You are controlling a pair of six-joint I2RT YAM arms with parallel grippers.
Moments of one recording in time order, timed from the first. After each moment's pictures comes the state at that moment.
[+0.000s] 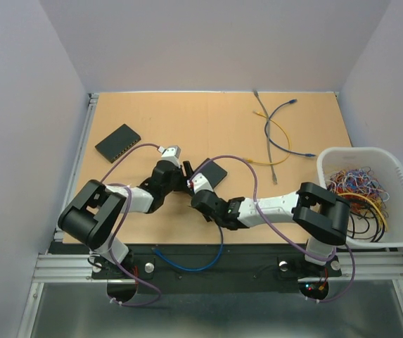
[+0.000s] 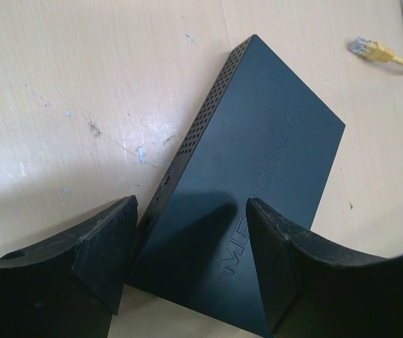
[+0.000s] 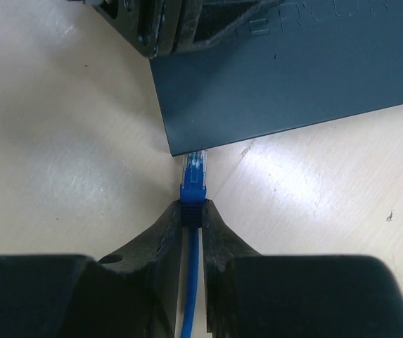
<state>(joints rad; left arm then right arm) -0.55 1.56 0.49 0.55 0.03 -0.58 1.17 1.74 0.90 -0.02 0.51 0.34</state>
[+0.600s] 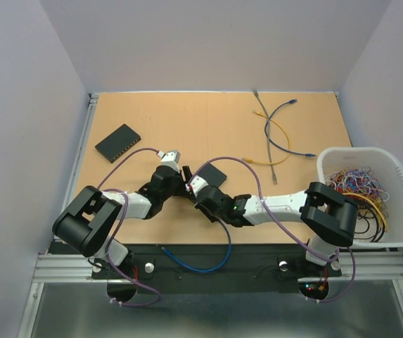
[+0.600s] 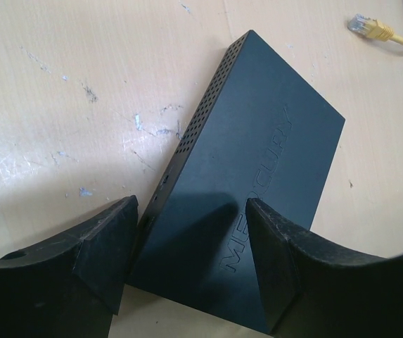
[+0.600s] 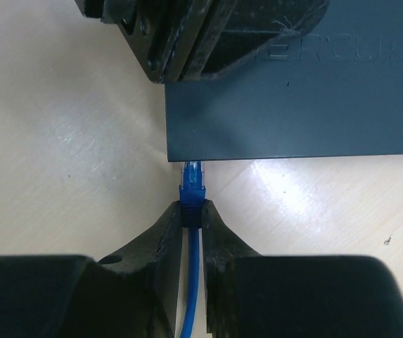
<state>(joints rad) -0.59 1.49 0.42 0.55 0.00 -0.59 1.14 1.69 0.87 -0.01 0.32 0.16</state>
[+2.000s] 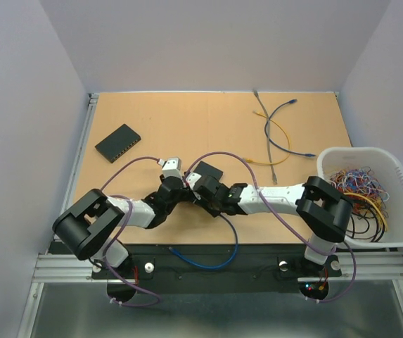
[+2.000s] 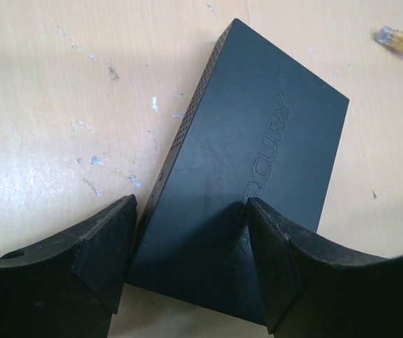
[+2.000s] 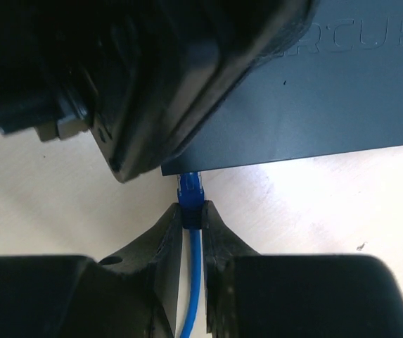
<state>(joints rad) -0.74 1.47 0.36 0.59 -0.29 -0.64 1.06 1.73 0.99 -0.20 0.19 0.05</state>
